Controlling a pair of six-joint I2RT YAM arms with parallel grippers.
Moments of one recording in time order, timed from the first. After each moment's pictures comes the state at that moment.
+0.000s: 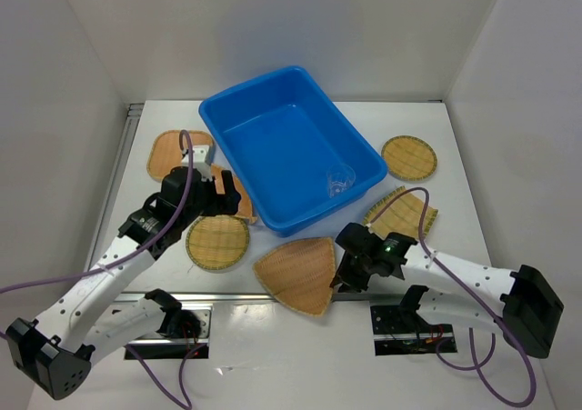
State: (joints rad) left arm -0.50 0.91 0.86 -0.50 -0.18 -0.40; right arm 0.91 1.01 0.53 -0.74 -0.06 1.41
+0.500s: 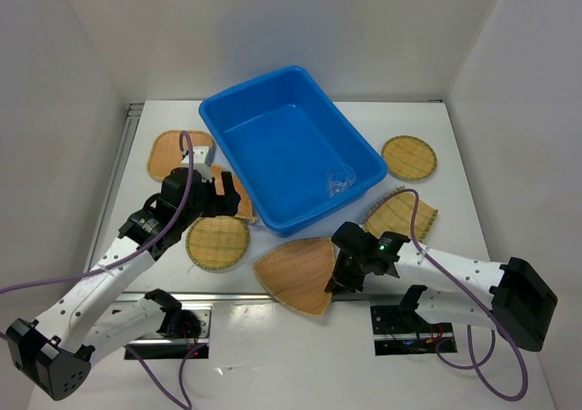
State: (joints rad) left arm -0.50 0.91 0.85 -0.50 -0.19 -0.40; right arm 0.91 1.09 0.53 -0.67 -0.15 1.36
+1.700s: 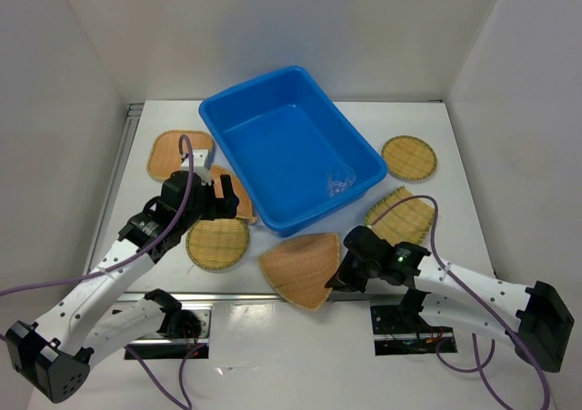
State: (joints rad) left arm -0.50 0.89 0.82 -0.50 -0.19 -0.40; right arm 0.92 0.88 0.44 -0.60 -0.13 1.45
